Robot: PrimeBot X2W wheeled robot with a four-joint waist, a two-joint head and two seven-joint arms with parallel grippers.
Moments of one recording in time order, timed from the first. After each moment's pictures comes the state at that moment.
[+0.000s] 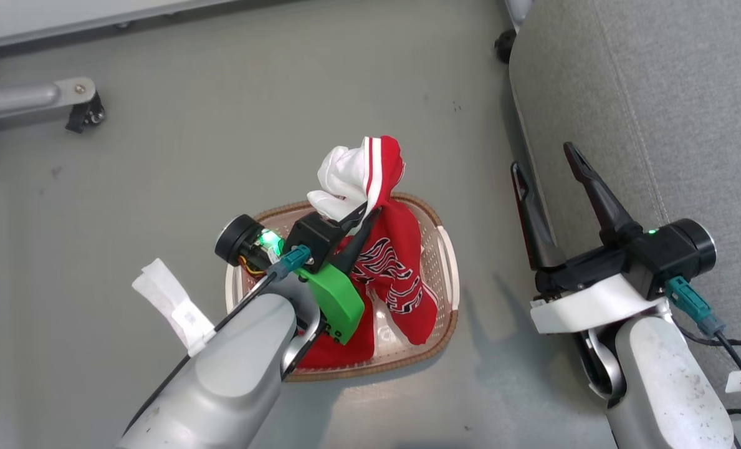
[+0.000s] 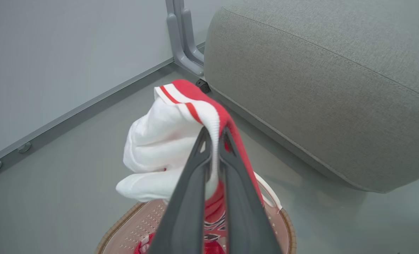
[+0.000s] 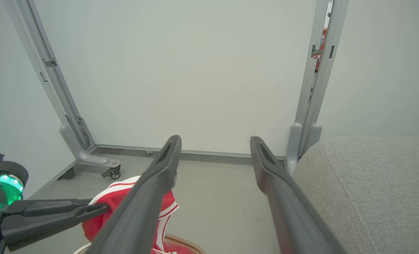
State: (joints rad) left arm -0.70 0.10 -0.84 0.73 -0.42 -0.12 -0.26; right arm -0.30 -0.05 0.14 0.03 0.10 0.13 -0.26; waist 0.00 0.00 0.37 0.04
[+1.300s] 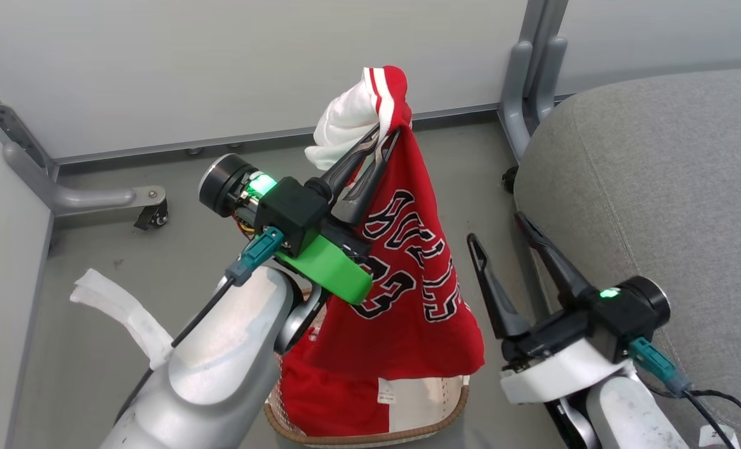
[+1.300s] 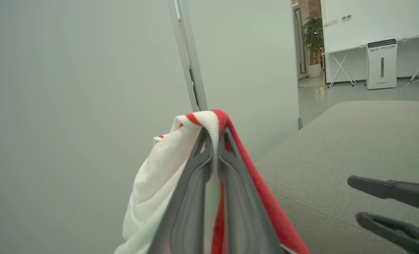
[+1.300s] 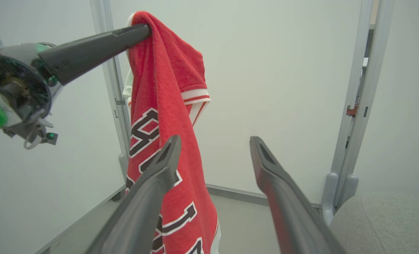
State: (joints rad) left arm -0.64 0.13 -0.66 0.28 -0.33 -0.10 -0.26; right arm -0.14 -0.05 0.25 -0.03 0.14 0.13 -0.26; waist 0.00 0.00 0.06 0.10
